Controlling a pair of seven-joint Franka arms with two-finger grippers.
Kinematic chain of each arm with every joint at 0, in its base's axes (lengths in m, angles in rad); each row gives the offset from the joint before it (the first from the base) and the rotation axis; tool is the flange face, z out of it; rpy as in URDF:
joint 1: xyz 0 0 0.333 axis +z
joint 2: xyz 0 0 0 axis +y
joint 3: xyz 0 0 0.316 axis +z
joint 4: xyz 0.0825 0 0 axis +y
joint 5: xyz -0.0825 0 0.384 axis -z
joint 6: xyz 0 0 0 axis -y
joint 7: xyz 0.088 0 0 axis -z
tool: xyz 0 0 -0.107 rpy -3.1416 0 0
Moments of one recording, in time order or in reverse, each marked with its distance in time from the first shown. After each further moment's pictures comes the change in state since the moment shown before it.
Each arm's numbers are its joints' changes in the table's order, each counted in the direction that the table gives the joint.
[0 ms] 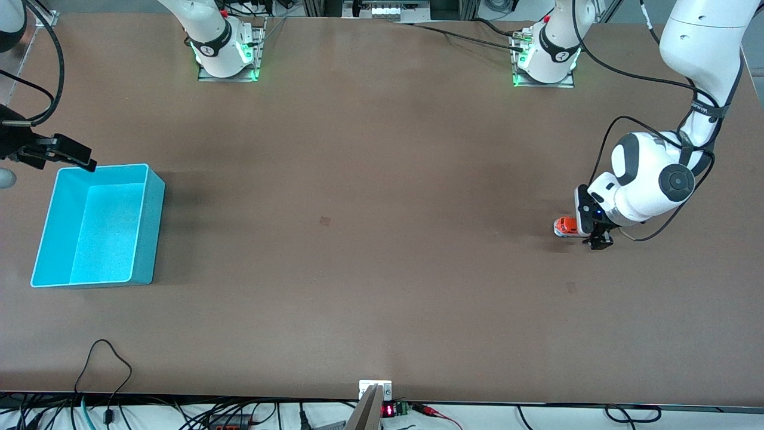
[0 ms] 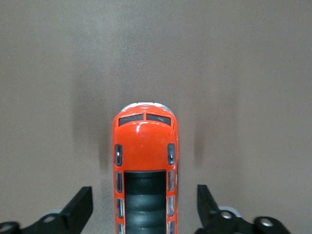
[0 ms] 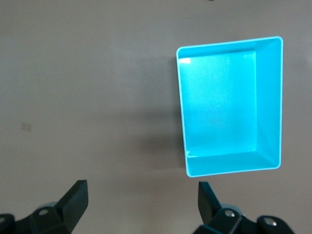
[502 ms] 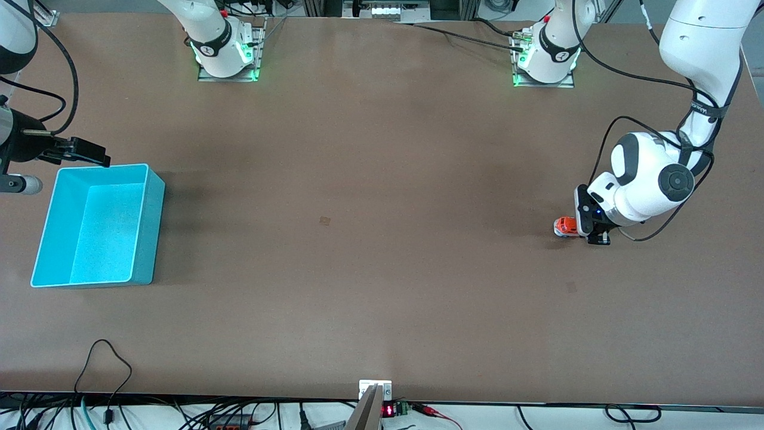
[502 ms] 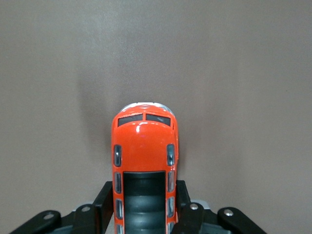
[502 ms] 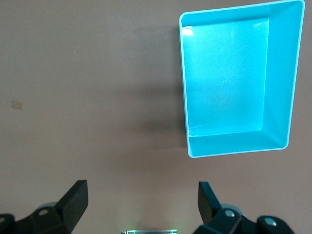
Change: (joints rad) left arm 0.000 0.001 0.000 0.001 0.000 0.004 0.000; right arm 0.000 0.032 0.001 0.000 0.000 -0.064 0.000
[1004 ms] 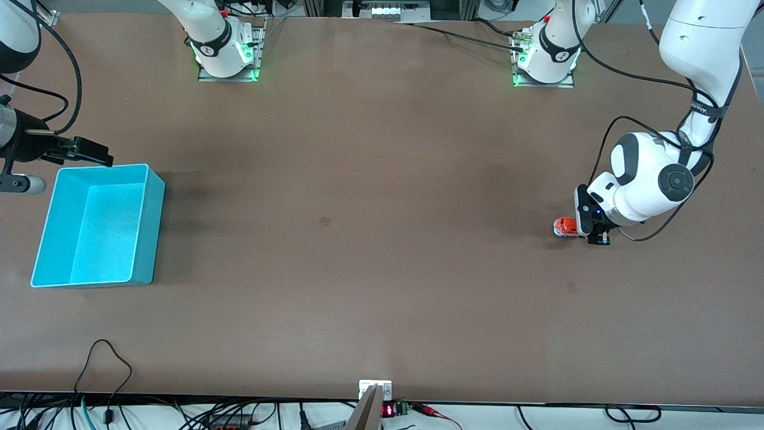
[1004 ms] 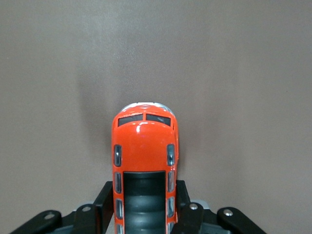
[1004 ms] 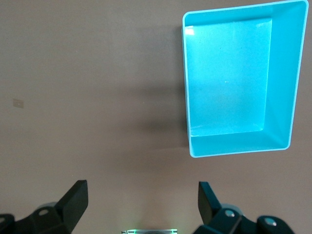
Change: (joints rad) left arm 0.000 0.000 -0.001 0.000 0.000 0.001 0.000; right arm 0.000 0.001 0.006 0.000 -0.001 -0.004 0.000
